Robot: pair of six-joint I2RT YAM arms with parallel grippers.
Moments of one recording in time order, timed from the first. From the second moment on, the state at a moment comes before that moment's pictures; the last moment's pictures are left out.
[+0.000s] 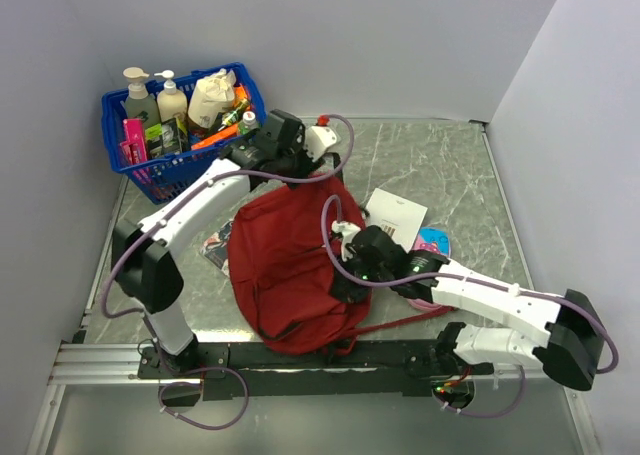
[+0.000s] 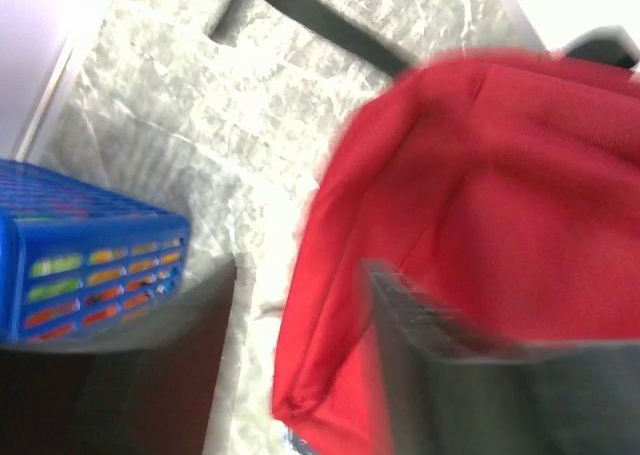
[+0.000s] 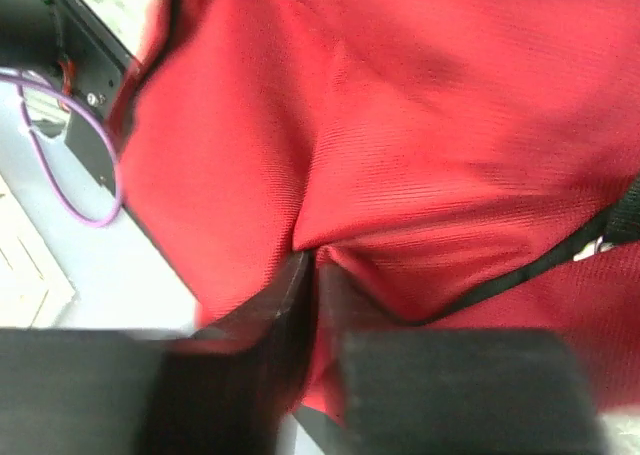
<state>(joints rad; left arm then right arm) -0.62 1.72 1.66 -0.65 0.03 0.42 0.95 1.09 0.73 -0.42 -0.22 0.51</state>
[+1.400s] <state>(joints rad) -0.83 1.68 1.27 -0.50 0.13 0.34 0.70 0.95 0.42 -0.35 -0.16 0.56</state>
